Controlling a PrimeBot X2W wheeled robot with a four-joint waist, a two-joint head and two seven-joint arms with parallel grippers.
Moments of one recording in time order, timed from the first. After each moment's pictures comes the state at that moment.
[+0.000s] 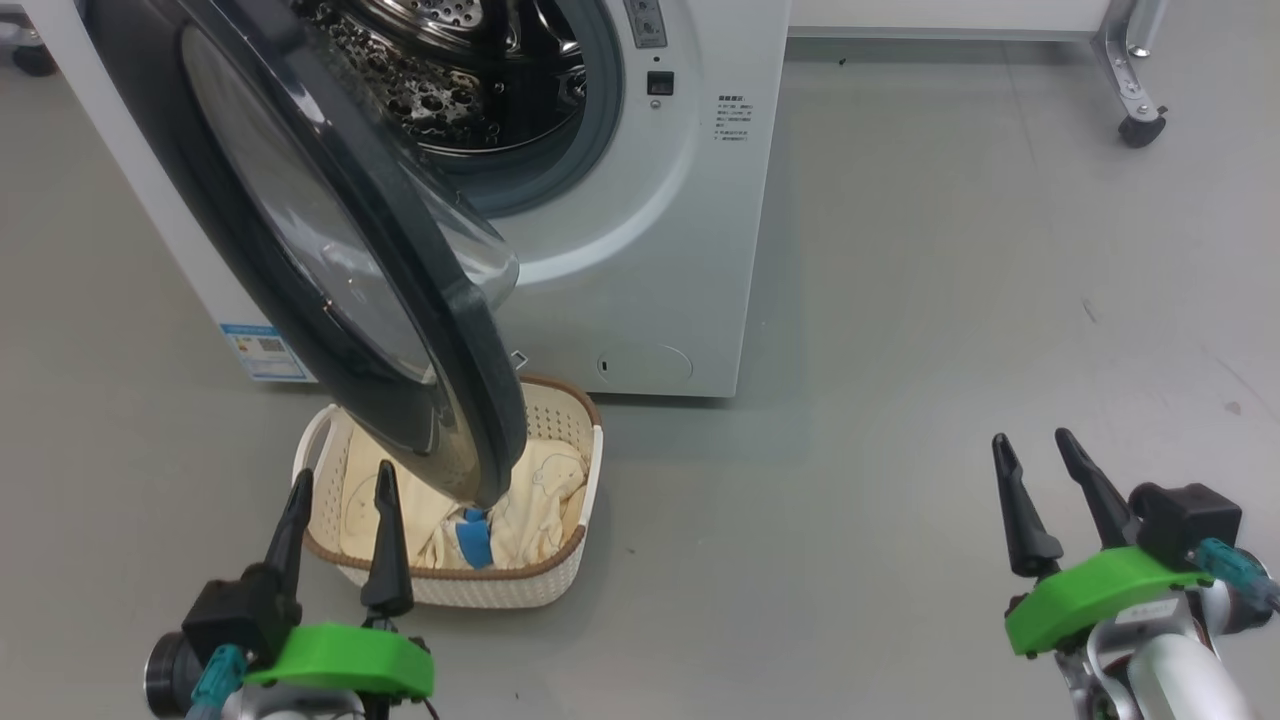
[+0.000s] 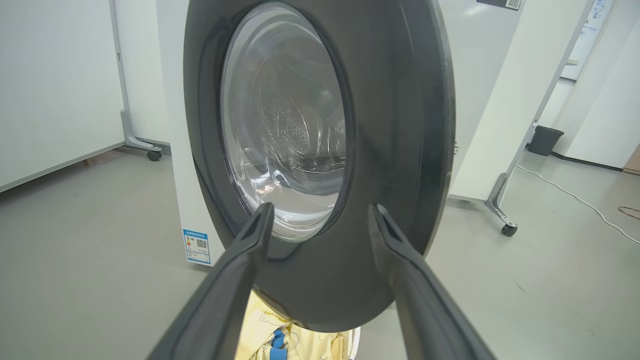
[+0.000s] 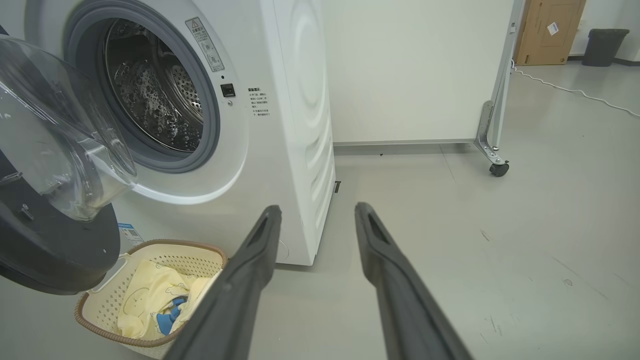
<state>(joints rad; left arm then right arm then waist) -0.09 0.04 -0.13 0.22 -0.24 0.00 -0.25 -0.10 -0.17 0.13 0.33 0.31 0.13 -0.25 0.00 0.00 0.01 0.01</state>
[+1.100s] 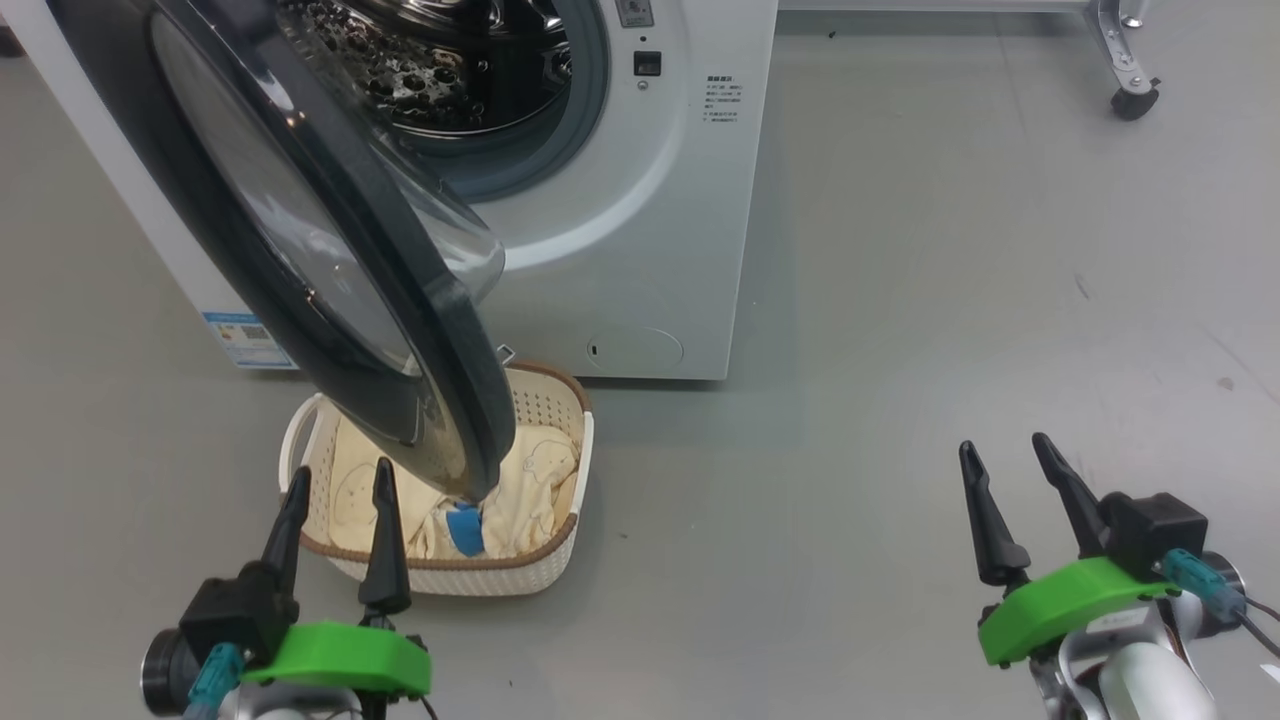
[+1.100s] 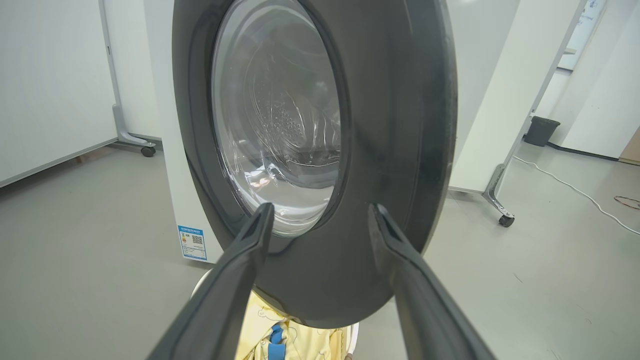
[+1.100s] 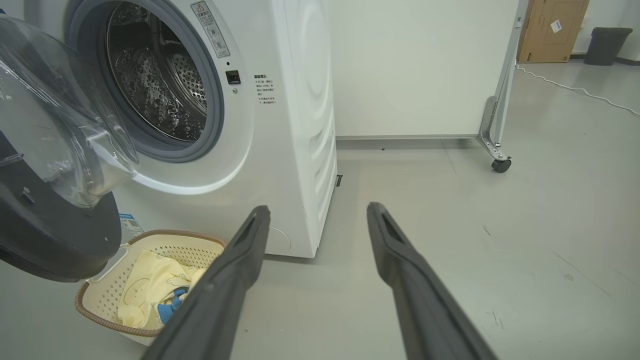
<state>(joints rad) -0.10 0.04 -0.12 0.21 -0.22 -0.01 -0.25 -0.07 -0.09 0.09 0.30 0.20 0.13 -0.25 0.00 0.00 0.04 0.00</state>
